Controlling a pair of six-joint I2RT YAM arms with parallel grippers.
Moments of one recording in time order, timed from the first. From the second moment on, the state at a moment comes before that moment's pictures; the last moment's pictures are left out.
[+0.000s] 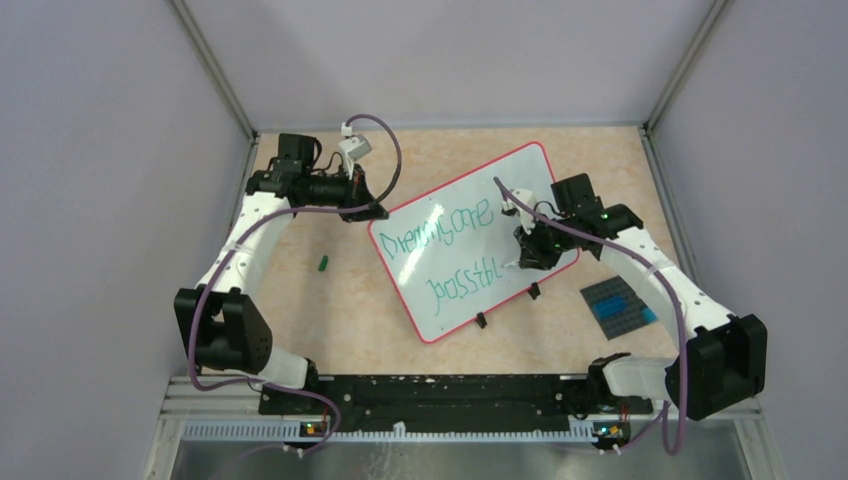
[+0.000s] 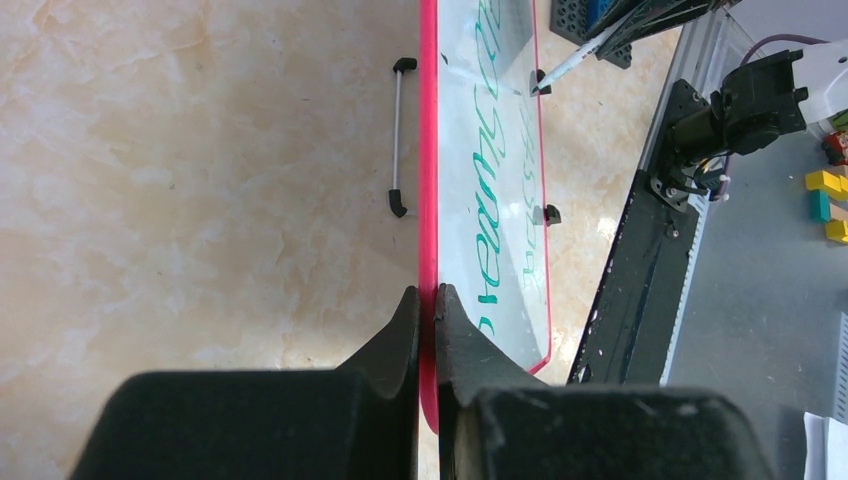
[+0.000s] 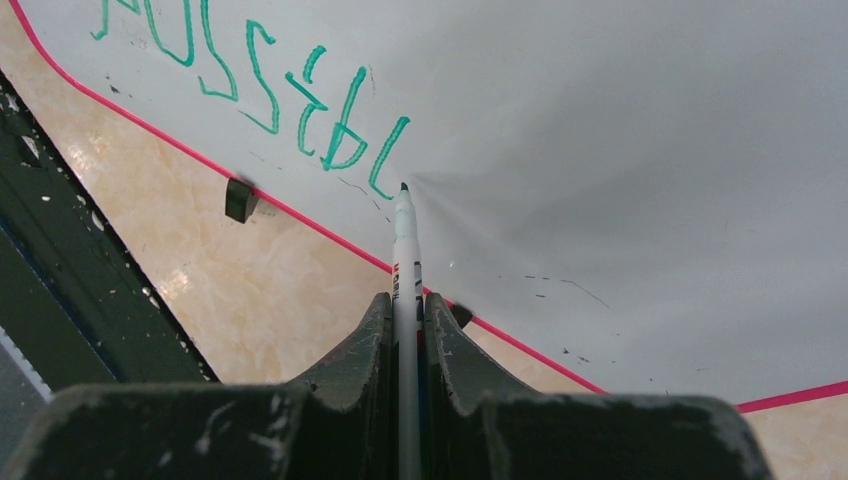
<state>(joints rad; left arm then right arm) -0.12 1.48 1.35 -0.76 1.00 0.33 0.36 1.26 1.05 -0.82 -0.44 -0.51</state>
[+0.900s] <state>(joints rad) -0.12 1.48 1.35 -0.76 1.00 0.33 0.31 1.30 1.07 -0.83 -0.43 -0.53</state>
